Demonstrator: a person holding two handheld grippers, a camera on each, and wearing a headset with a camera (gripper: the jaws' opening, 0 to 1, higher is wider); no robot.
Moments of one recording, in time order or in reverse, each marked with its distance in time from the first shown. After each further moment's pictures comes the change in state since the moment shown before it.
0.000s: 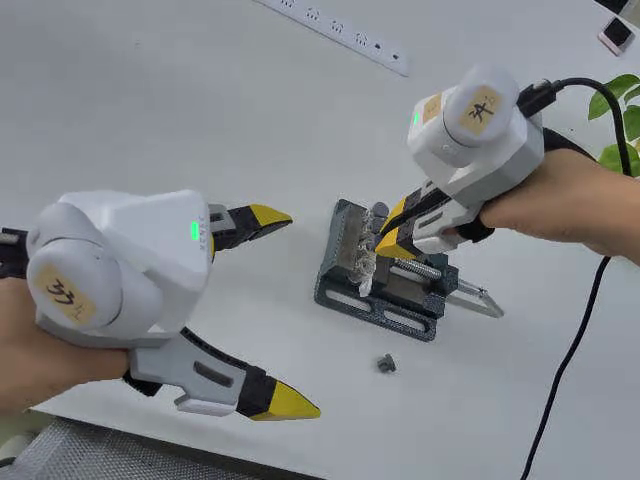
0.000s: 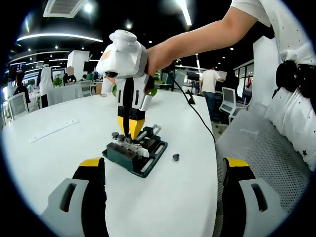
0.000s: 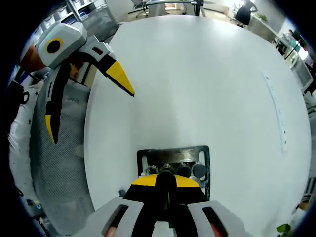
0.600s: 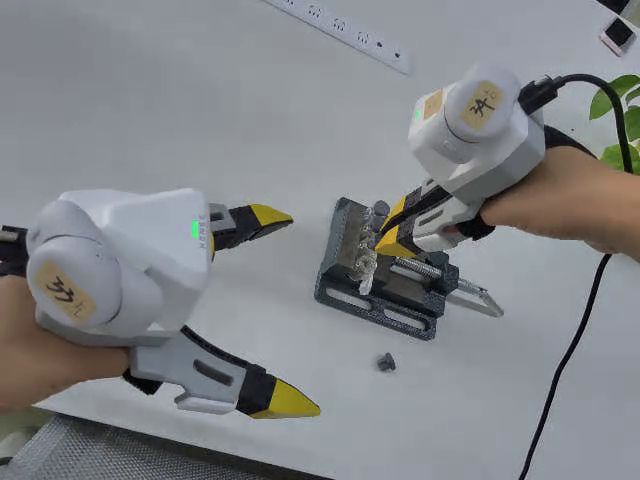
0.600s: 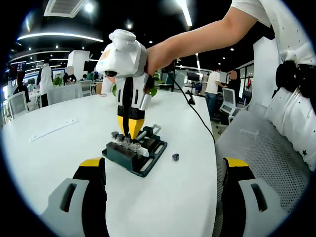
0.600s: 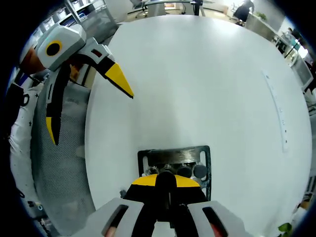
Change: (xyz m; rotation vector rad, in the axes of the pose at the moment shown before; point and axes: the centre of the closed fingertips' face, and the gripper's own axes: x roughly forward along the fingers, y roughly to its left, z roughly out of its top) left arm -0.001 -0.001 -0.001 -0.004 -0.003 -0.002; right arm 0.000 0.001 0.001 0.014 0.000 0.007
